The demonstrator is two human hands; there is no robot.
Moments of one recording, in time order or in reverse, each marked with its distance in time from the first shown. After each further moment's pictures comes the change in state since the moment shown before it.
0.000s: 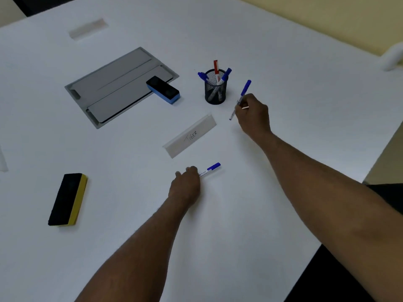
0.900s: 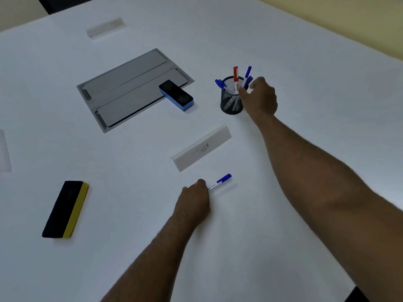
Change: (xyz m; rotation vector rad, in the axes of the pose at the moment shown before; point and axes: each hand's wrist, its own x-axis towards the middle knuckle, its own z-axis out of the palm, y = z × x) left_hand 0.018 -0.001 -0.008 0.036 -0.016 0.037; right_hand 0.103 -0.010 0.057 -0.265 0.077 0.125
